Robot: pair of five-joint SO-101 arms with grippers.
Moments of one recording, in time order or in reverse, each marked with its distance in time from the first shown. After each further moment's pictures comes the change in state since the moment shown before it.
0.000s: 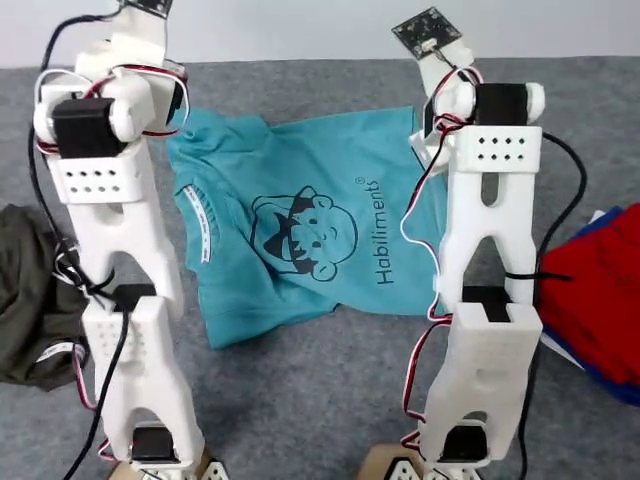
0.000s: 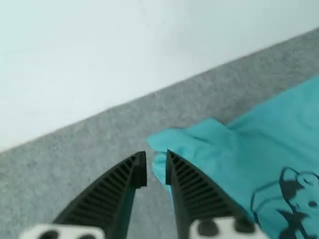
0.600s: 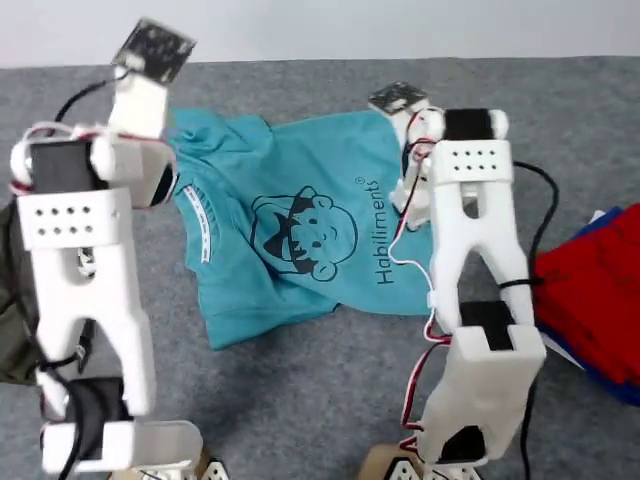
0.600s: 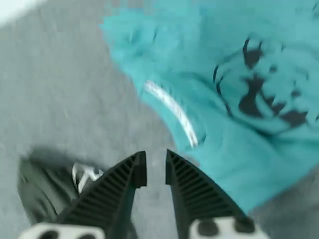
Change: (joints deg) left arm -4.0 -39.3 65.1 0.0 -4.5; right arm -4.3 -7.0 30.9 -4.1 0.0
